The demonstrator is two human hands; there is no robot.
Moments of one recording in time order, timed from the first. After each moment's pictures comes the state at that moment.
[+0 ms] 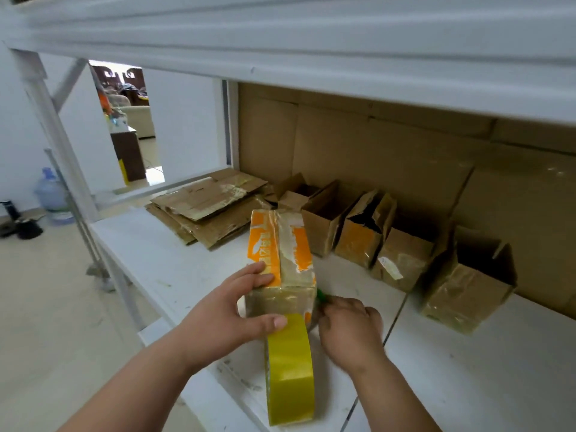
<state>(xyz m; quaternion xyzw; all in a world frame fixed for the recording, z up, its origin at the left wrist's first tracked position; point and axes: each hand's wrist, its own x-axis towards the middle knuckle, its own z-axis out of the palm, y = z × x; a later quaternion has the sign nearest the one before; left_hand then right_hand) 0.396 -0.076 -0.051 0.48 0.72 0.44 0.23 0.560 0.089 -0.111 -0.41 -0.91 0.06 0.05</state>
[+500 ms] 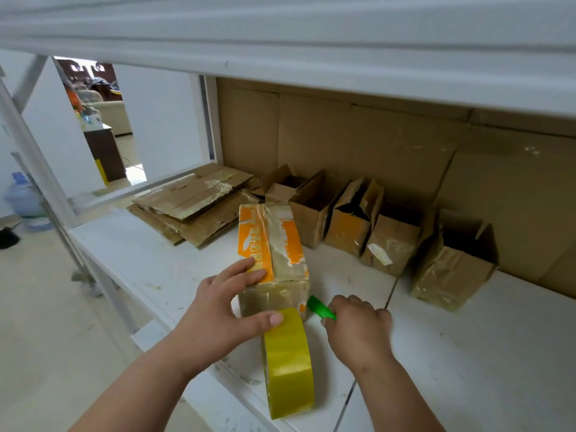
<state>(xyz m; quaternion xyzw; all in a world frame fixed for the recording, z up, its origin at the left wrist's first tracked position) 0.398 -0.075 -0.054 0.50 0.74 0.41 0.19 0.576 0.072 -0.102 -0.50 -0.86 0.07 0.07</state>
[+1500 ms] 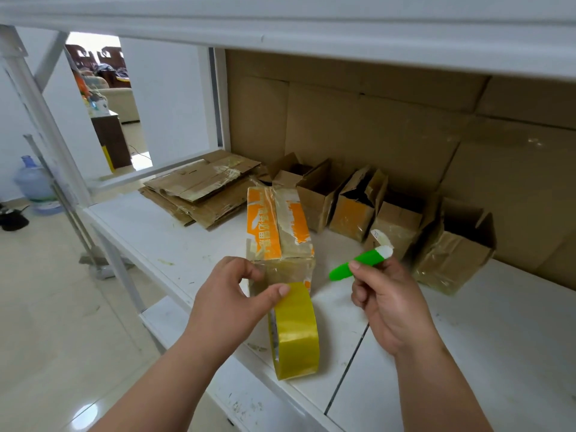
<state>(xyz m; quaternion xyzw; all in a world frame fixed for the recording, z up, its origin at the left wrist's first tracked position) 0.433 -0.089 -0.058 0.39 0.77 0.50 0.10 0.606 0.046 -0.045 -0.33 -0.53 0.67 0.41</state>
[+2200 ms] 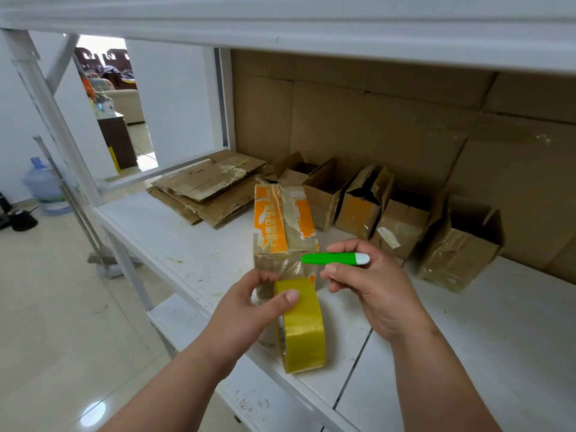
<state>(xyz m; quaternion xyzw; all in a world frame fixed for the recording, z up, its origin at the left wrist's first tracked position) 0.443 -0.101 -0.061 0.34 0.66 0.57 0.35 0.590 0.029 -0.021 -0.30 -0.62 0.64 0.34</state>
